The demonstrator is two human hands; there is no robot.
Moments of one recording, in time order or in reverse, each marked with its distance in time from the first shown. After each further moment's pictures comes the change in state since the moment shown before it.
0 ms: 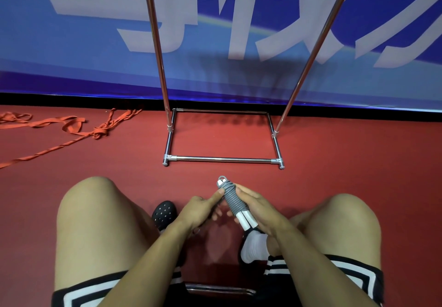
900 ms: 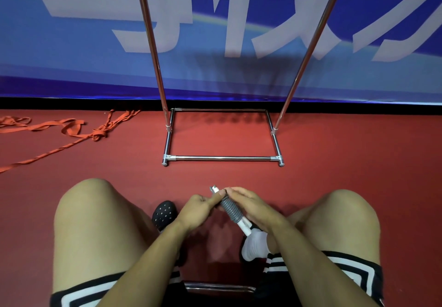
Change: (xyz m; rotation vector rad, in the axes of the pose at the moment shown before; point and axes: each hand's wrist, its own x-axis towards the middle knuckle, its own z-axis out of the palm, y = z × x) left_hand 0.007 -0.007 0.002 0.024 -0.004 0.110; right_hand 0.012 0.010 -0.005 -0.167 -0.042 -0.039
